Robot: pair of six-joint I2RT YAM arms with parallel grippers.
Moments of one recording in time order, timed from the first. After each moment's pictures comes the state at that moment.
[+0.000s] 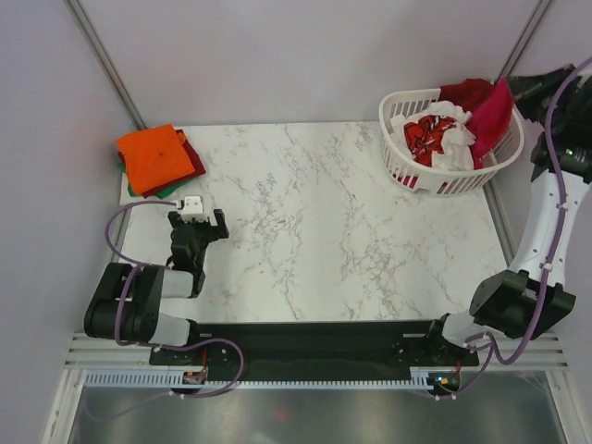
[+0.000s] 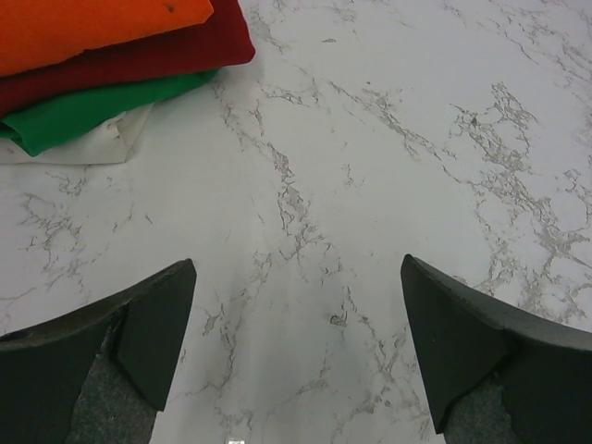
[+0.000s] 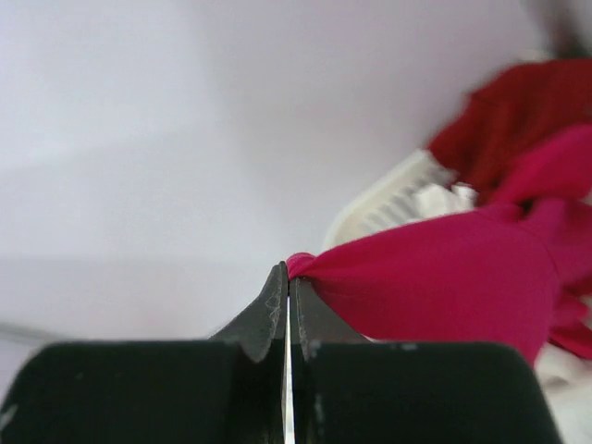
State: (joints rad) left arm -0.09 1.43 0.19 1.09 -0.12 -0.04; right arm -0.52 1.43 1.59 -0.23 -0.41 0.77
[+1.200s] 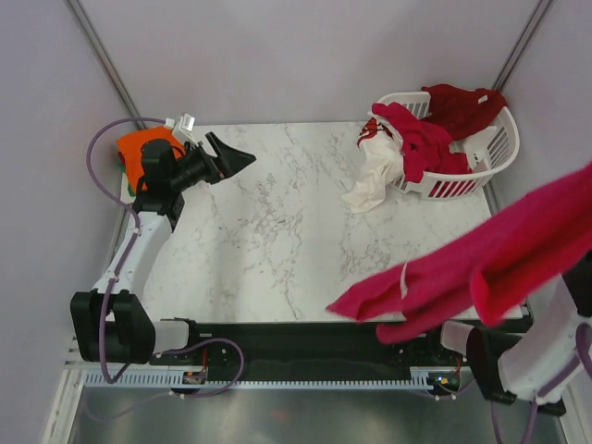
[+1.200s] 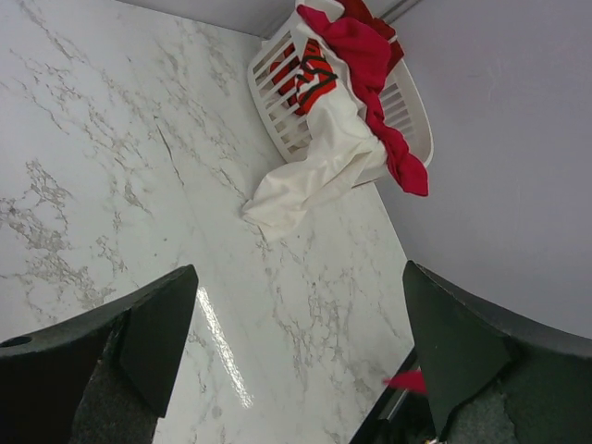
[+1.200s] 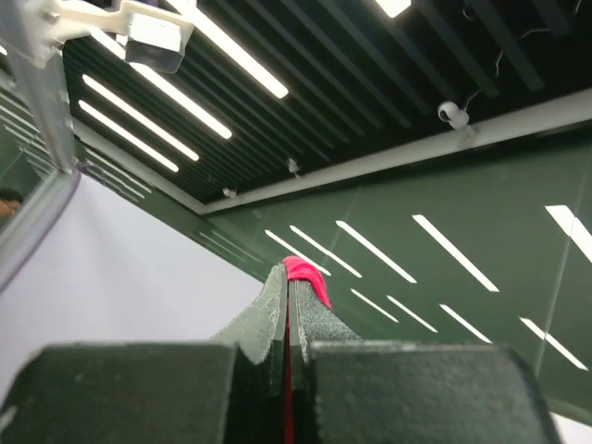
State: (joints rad) left arm -0.04 1.30 1.04 0.09 0.69 -0.67; right arm -0.24 1.32 2.54 0.63 -0.49 1.18
